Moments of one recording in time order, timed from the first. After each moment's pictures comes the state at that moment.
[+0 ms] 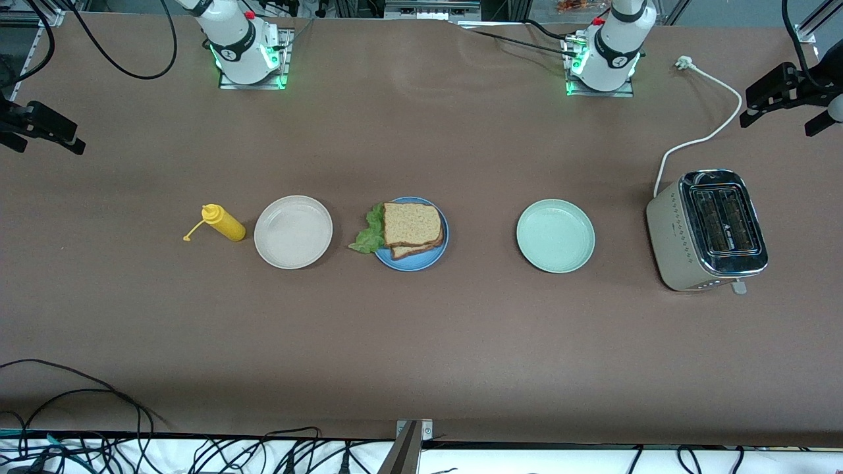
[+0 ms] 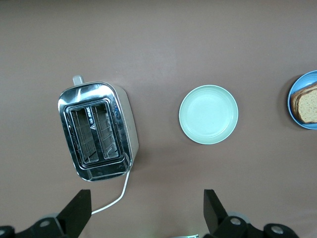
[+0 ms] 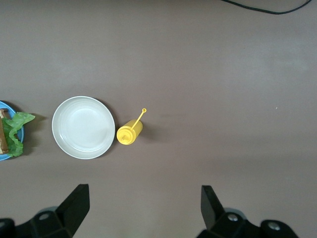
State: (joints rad) left arm -0.05 -0.04 0.05 -1.47 -0.01 1.41 0.12; right arm 0.03 -0.03 -0.10 -1.60 0.01 1.58 -0.03
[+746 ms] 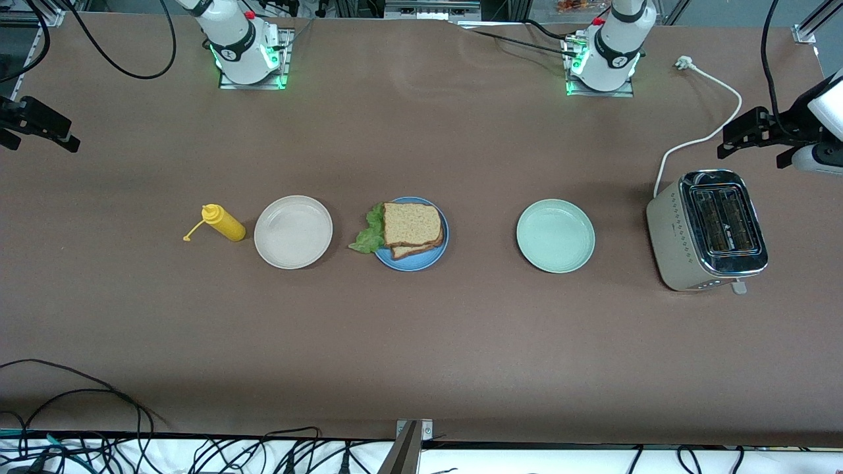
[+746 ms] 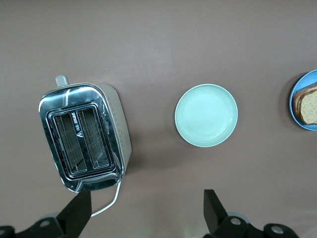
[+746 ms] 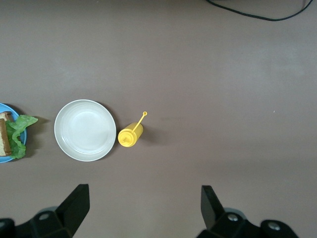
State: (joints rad) left arm -0.05 0.05 0.05 -1.47 -0.05 1.45 0.13; right arm 0.03 -0.04 -0.10 -1.58 0.01 1.57 -0.03
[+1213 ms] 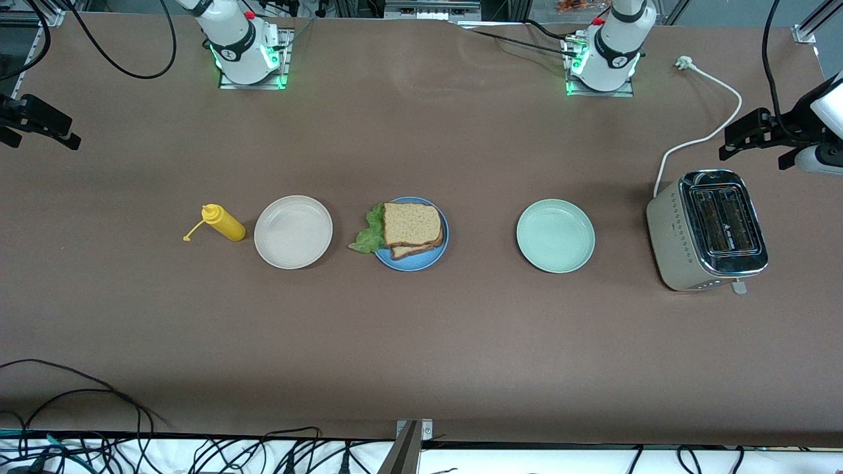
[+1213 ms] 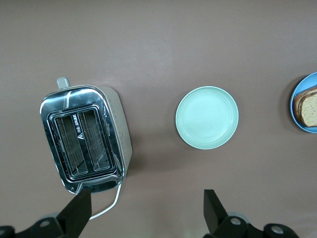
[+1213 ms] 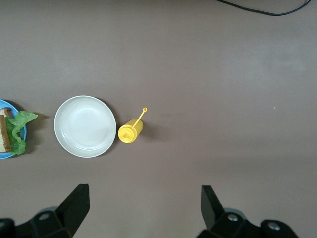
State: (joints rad) left arm -0.05 0.05 0.06 -1.48 -0.05 1.46 0.13; right arm 0.03 -0.04 -0.10 -1.57 0.01 1.55 -0.03
